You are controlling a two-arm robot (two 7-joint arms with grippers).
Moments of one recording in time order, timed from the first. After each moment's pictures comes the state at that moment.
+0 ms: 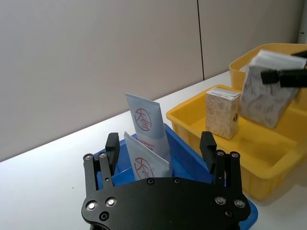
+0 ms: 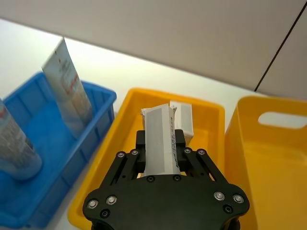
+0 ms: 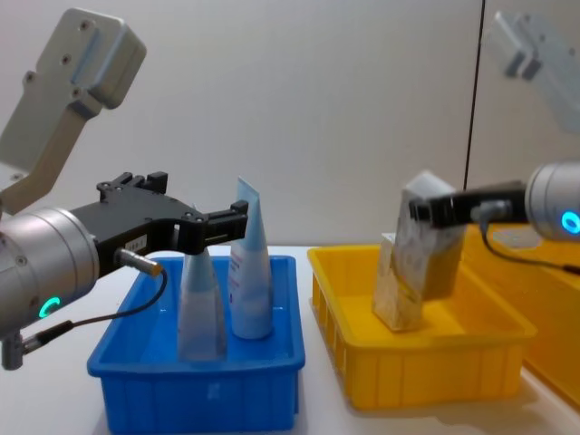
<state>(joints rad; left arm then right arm) -0.24 0.38 0.45 -1.63 -0.20 0.01 -0.01 0.40 0.19 -0.34 -1.46 0.16 0.43 0.14</state>
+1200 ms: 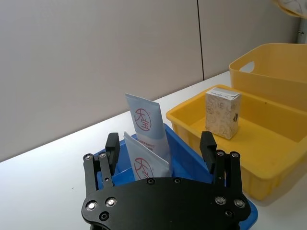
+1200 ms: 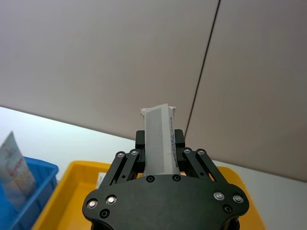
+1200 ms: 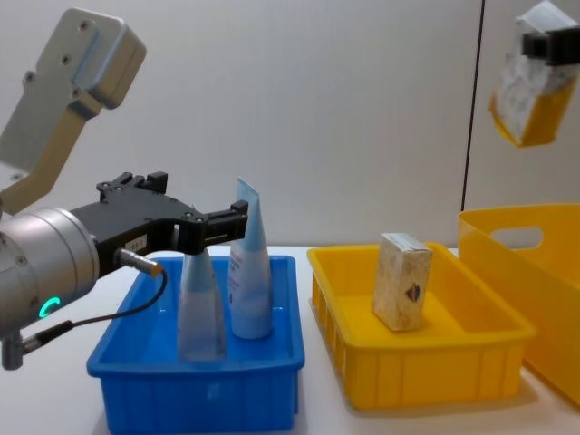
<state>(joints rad) -0.24 0.38 0.45 -1.63 -0.20 0.01 -0.01 0.39 0.25 -0.16 -1.67 0.15 0.37 0.11</state>
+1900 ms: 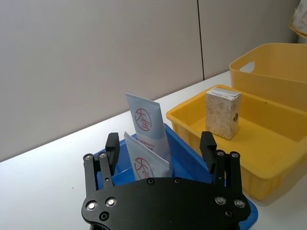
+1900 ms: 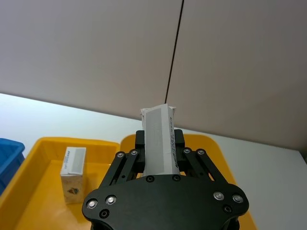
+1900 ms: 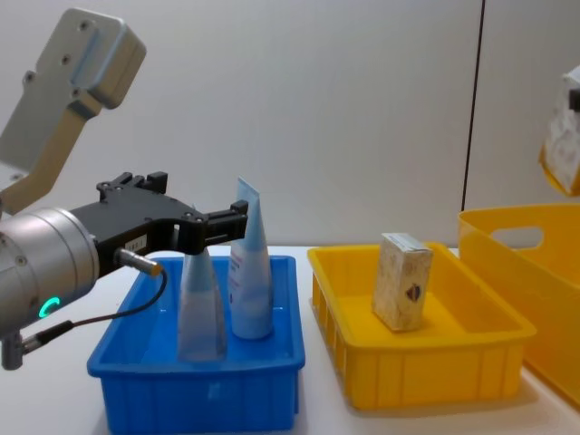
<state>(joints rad) -0.24 0.38 0.45 -1.63 -0.20 0.01 -0.01 0.39 0.27 -0.11 -1.60 0.14 0.40 0.12</state>
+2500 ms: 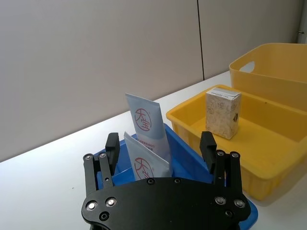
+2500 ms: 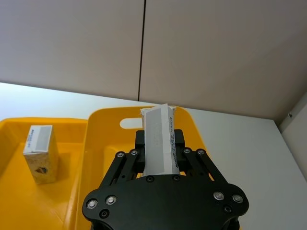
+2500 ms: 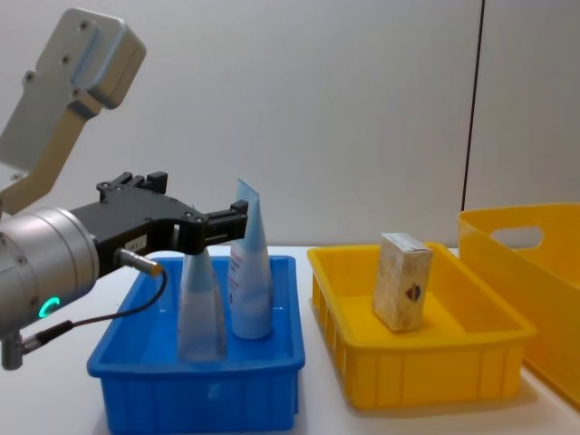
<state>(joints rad) -0.24 0.38 0.45 -1.63 -0.20 0.01 -0.01 0.34 0.29 -0.04 -1.60 0.13 0.46 0.10</state>
